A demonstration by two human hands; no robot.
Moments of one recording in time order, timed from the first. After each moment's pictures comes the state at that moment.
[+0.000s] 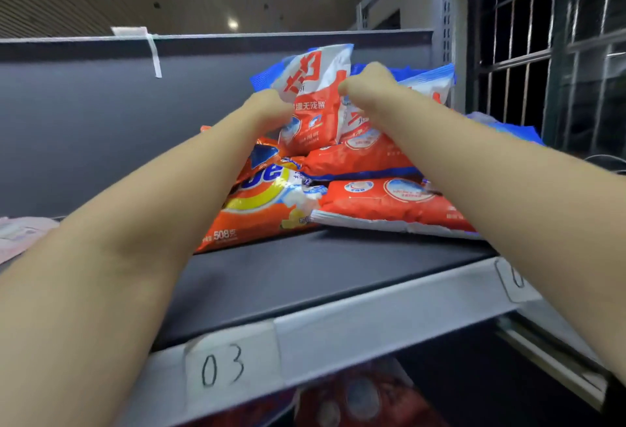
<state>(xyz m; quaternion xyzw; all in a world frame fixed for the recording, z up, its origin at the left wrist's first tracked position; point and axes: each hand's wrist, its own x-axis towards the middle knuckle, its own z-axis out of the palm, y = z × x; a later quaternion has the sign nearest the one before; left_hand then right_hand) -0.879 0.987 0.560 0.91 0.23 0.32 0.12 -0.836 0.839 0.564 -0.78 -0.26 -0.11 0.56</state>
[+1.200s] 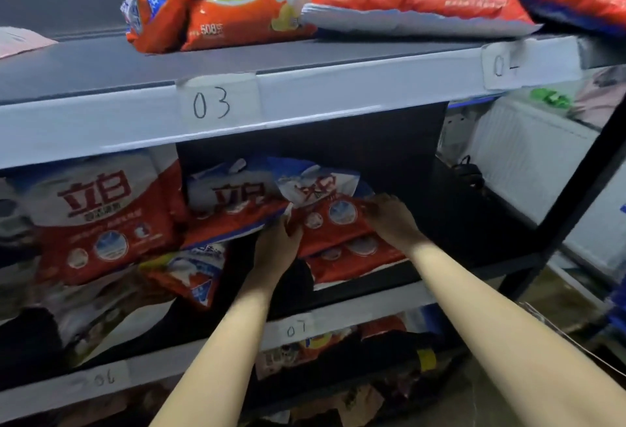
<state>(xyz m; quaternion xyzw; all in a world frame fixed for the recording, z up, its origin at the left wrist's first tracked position) -1.032 0.900 0.152 0.87 0.34 0.13 0.33 -0.901 0.746 0.179 -0.90 -0.30 0.08 0.29</state>
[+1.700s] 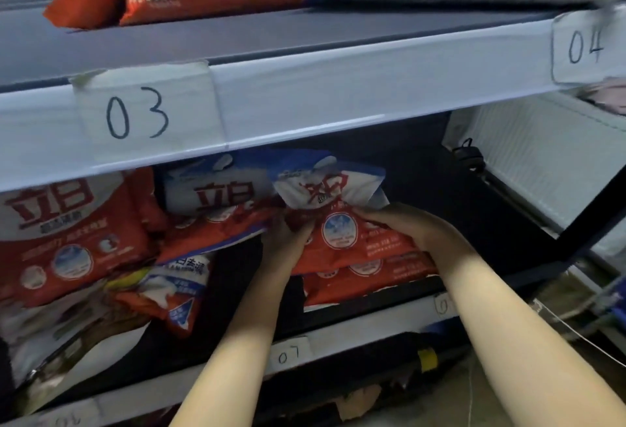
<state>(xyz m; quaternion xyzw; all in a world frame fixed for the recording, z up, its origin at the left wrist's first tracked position) -0.981 0.915 0.138 0.76 0.35 0.16 0.52 -0.858 0.752 0.184 -0.76 -0.19 0.43 0.45</state>
